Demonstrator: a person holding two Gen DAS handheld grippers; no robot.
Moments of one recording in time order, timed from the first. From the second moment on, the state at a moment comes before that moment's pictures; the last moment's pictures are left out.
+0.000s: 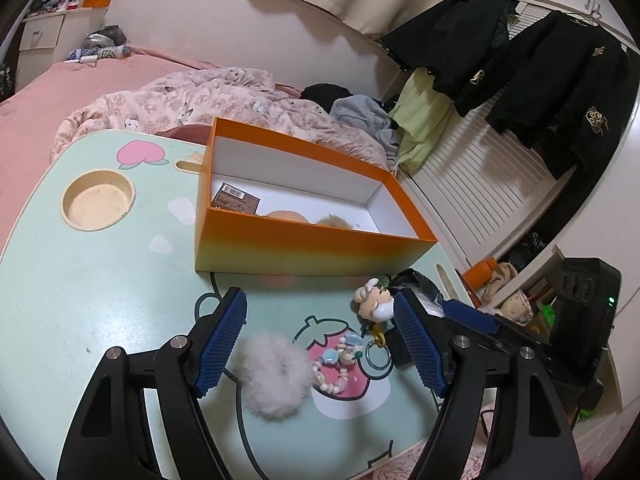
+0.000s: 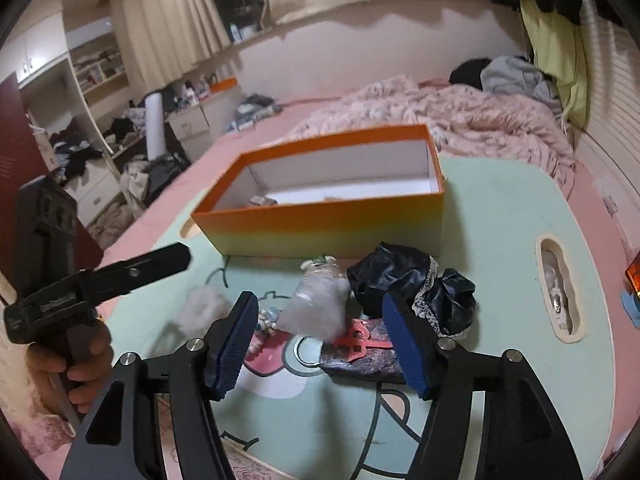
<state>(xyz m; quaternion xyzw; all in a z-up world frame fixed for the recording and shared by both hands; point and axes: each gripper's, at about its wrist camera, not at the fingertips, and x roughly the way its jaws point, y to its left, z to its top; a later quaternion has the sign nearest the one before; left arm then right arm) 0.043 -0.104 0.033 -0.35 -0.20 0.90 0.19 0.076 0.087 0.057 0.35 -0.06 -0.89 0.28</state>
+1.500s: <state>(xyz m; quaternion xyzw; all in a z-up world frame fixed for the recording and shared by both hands) -0.147 0.009 0.036 -0.60 -0.01 0.78 0.19 0.083 0.100 0.039 0.37 -0.10 -0.89 0.25</state>
